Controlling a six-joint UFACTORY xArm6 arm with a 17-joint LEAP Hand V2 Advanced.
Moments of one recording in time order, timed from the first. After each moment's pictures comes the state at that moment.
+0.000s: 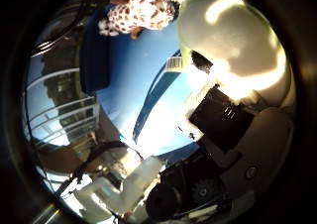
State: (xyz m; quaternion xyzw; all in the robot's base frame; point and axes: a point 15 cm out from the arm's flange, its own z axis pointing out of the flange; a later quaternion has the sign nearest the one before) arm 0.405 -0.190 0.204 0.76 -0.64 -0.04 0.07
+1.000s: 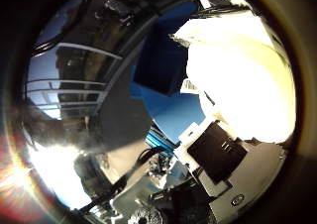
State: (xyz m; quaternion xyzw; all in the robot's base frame) arm 0.400 0.091 0.427 0.86 -0.51 0.01 -0.06
